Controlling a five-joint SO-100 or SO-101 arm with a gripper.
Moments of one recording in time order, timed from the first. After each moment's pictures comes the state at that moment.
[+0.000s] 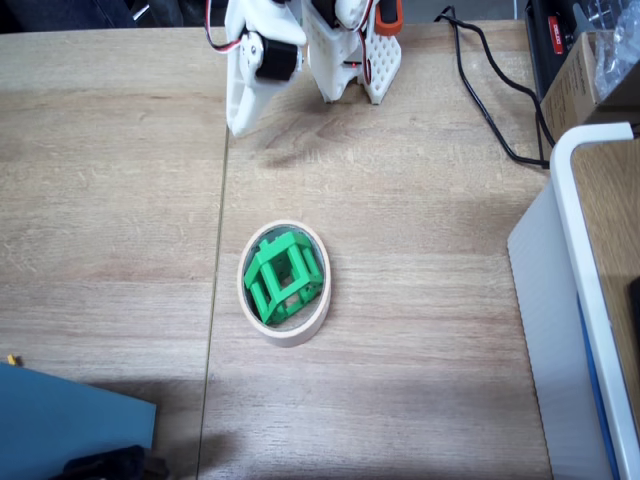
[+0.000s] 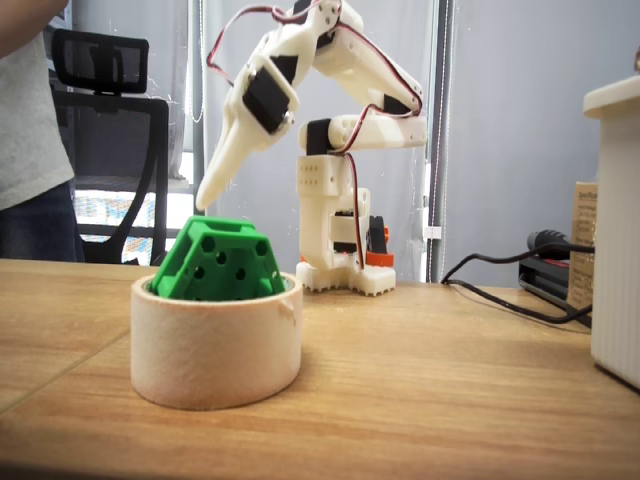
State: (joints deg) arm 40.3 177.2 164.5 63.7 -87.8
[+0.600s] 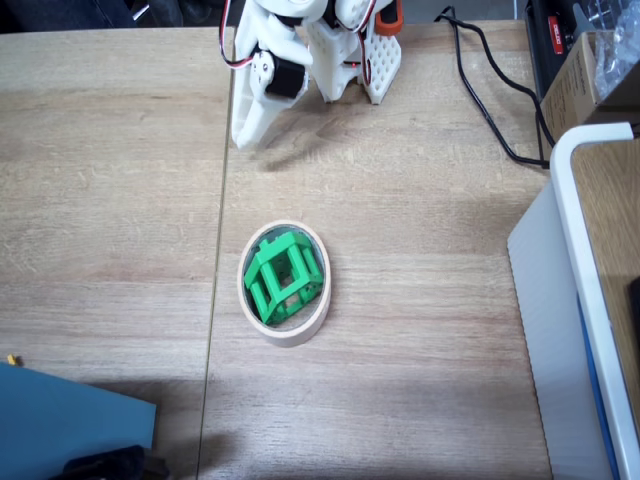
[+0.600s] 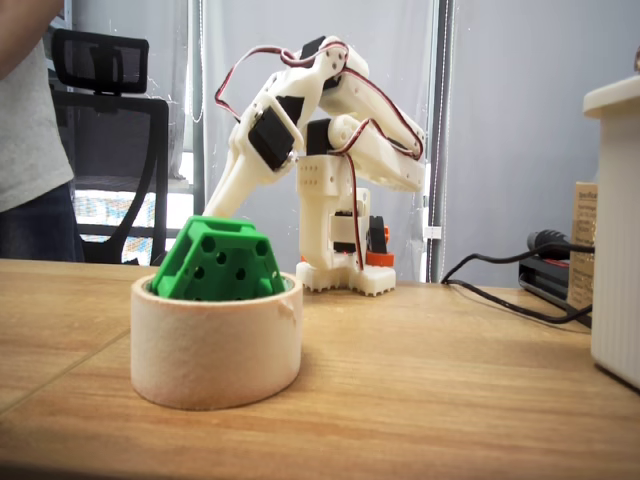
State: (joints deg) arm 40.4 193.4 176.2 63.7 -87.8
